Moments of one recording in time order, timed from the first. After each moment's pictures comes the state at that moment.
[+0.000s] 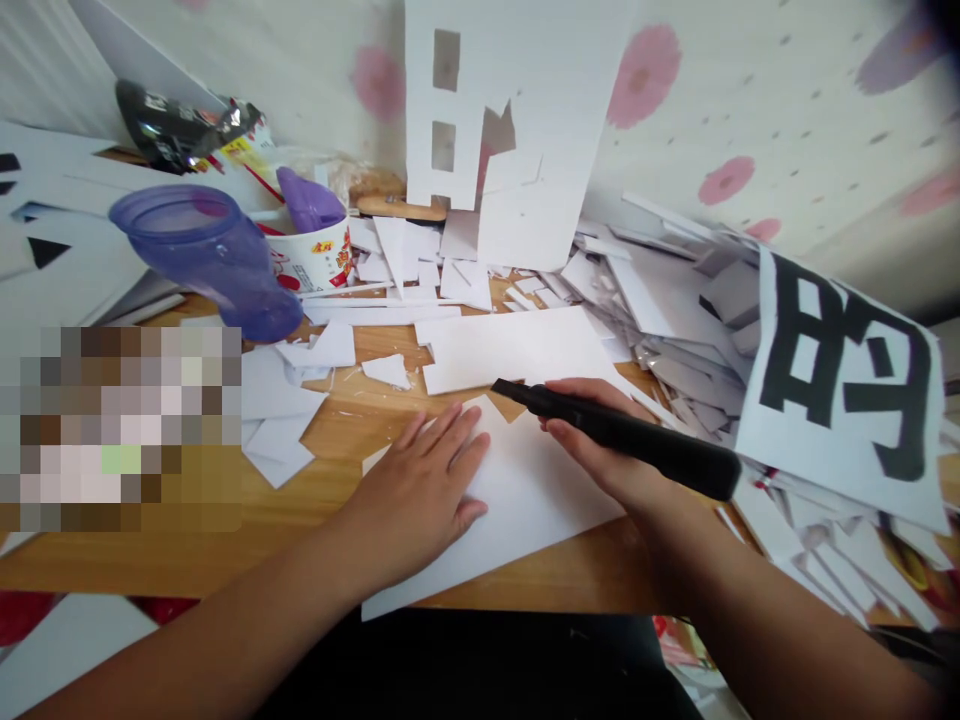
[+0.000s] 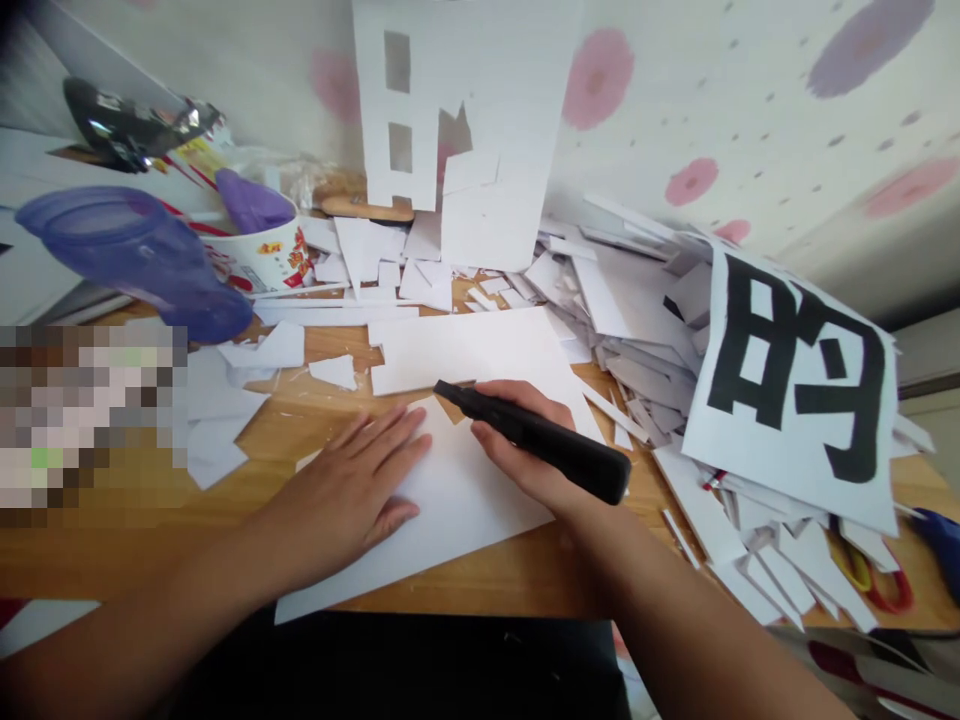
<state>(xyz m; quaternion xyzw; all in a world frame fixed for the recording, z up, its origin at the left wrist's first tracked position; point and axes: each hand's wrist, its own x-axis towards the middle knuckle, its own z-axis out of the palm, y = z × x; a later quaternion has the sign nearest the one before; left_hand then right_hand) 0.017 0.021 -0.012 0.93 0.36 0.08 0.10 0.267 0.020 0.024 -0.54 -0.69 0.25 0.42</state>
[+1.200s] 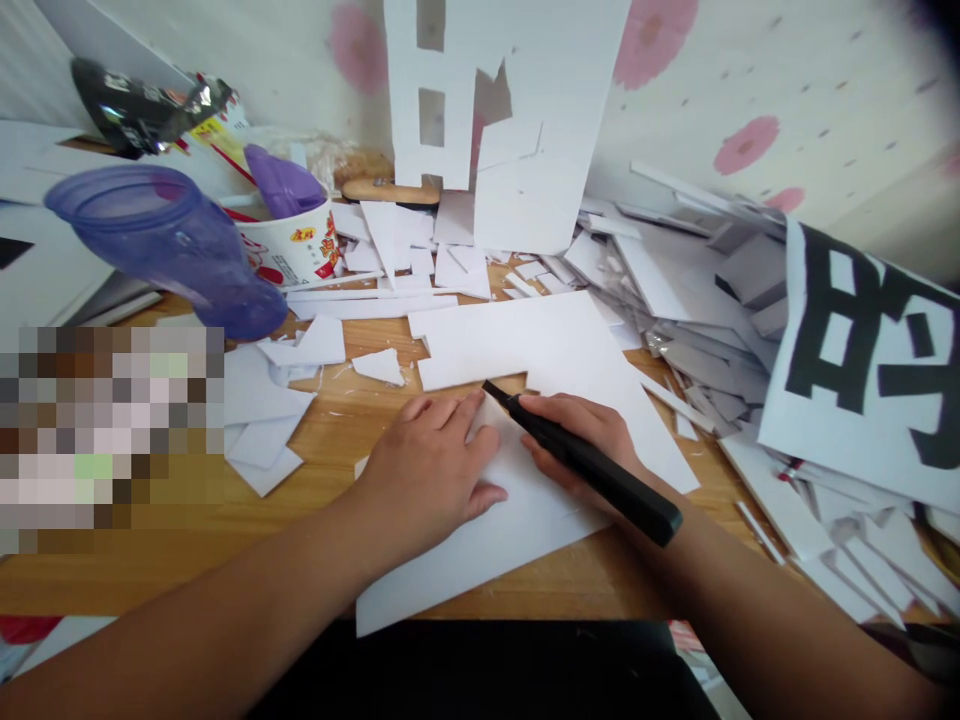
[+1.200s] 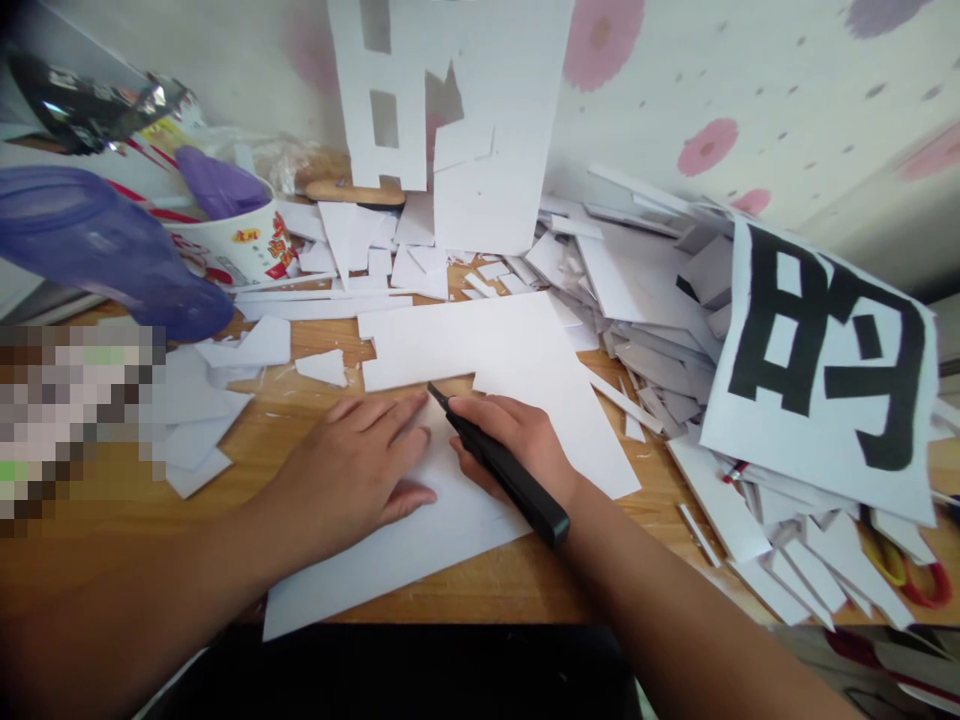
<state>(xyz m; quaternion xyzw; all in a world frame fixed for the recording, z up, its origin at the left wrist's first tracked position) 0.039 0.041 0.018 0.93 0.36 0.04 0.01 0.260 0.028 -0.005 -0.41 -0.82 0.15 0.38</state>
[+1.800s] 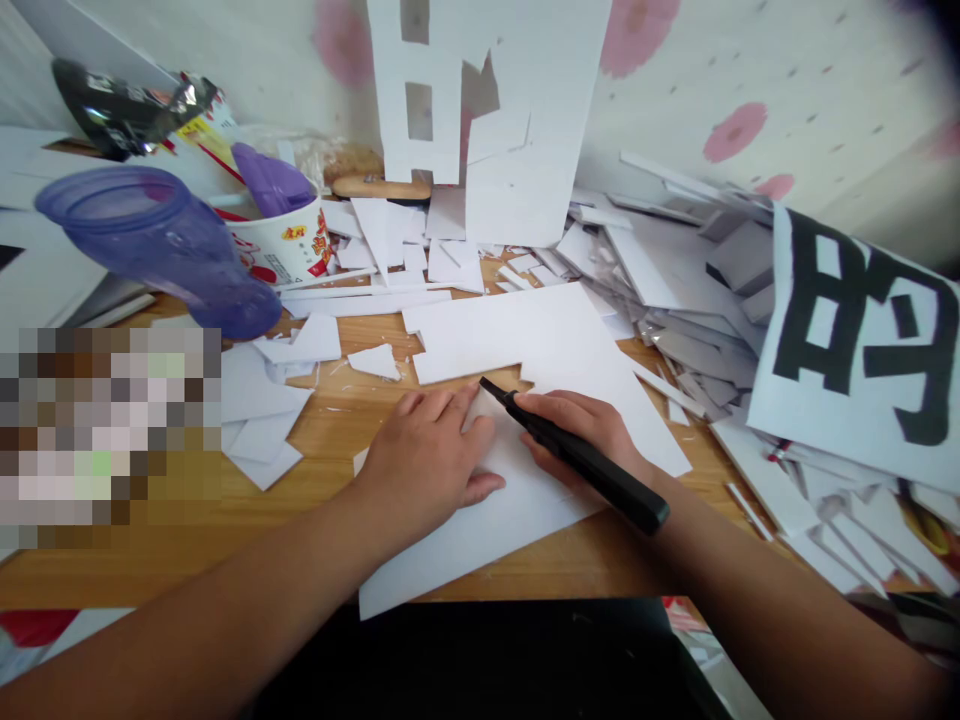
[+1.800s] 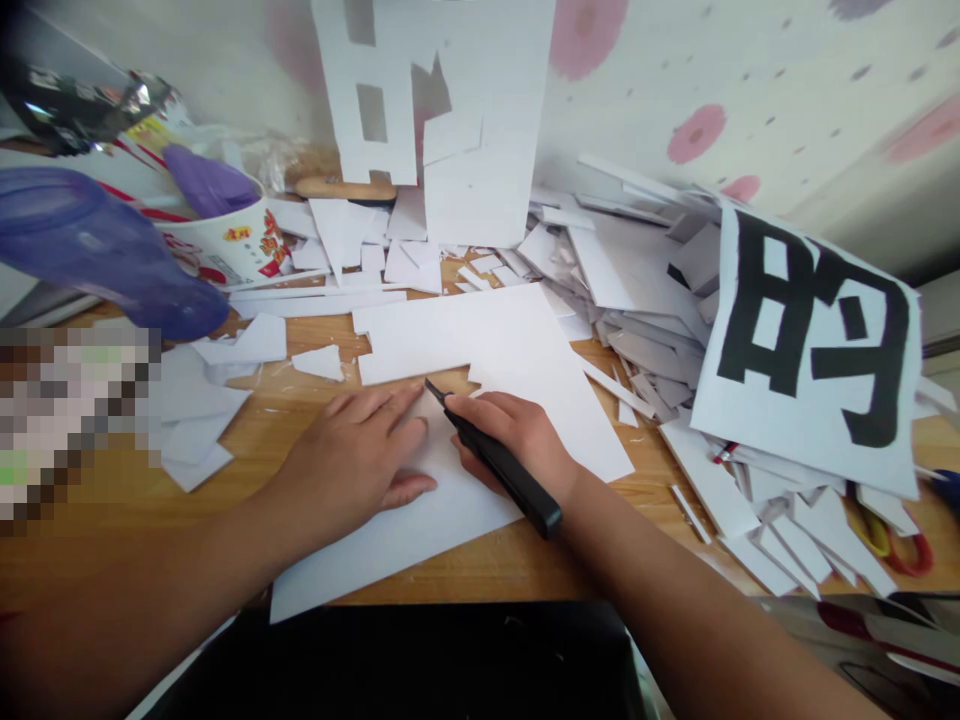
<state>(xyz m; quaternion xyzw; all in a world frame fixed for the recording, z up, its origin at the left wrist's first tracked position) 0.044 0.040 0.017 0.93 0.38 0.02 0.00 0.265 0.023 0.002 -0.39 -0.84 0.14 0.34</state>
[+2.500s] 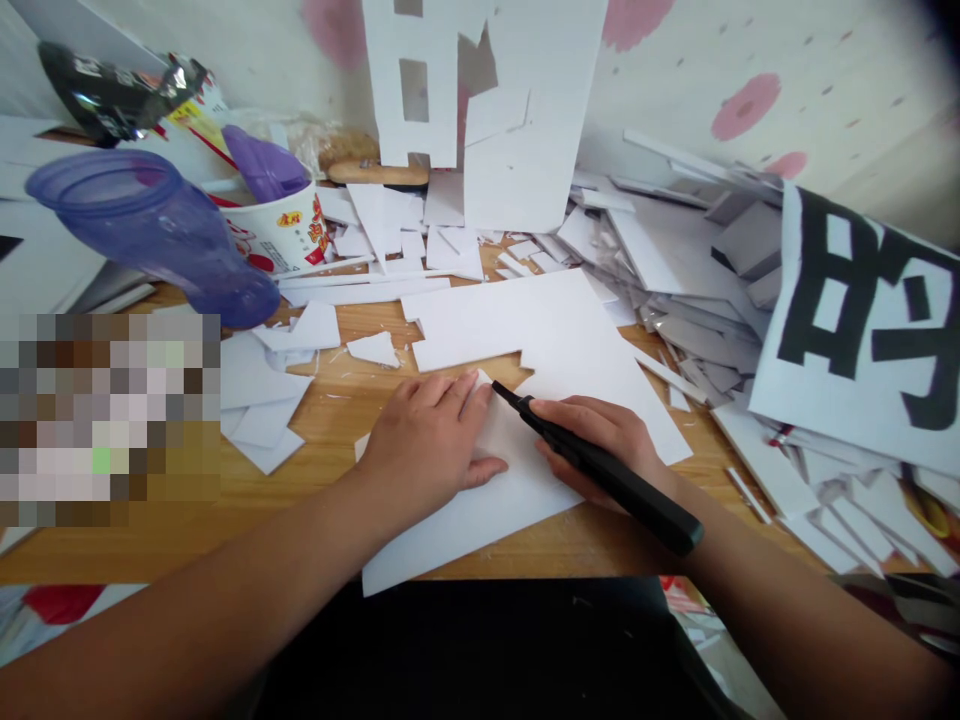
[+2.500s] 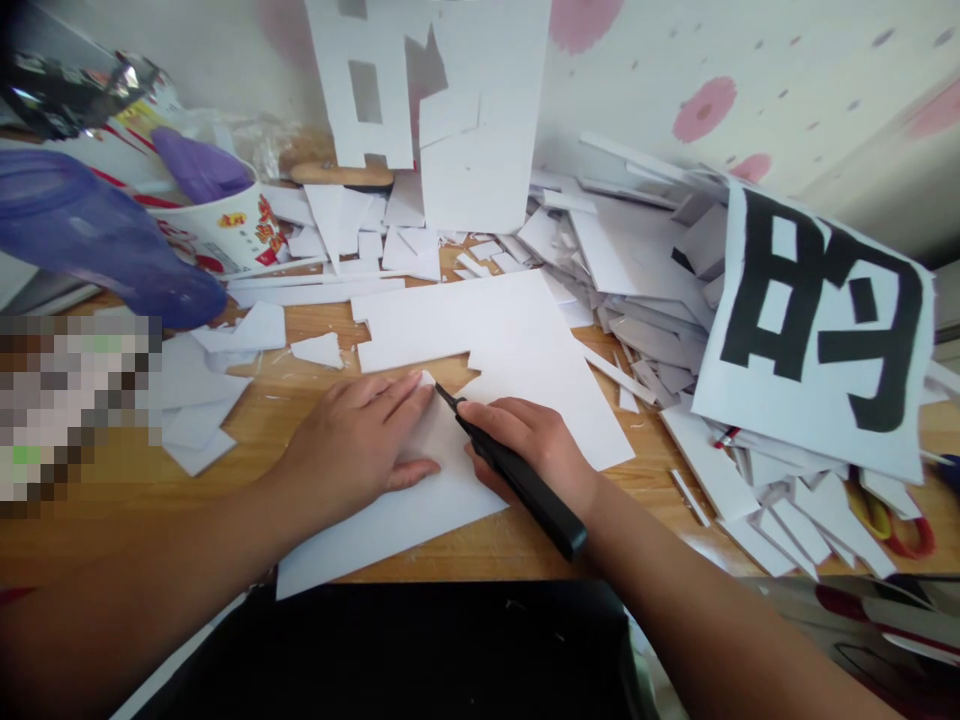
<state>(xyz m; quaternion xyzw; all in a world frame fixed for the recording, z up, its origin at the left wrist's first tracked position) 0.043 0.037 0.005 0.92 0.39 0.05 0.00 0.274 -0.001 0.007 -0.39 -0.84 0.15 0.34</state>
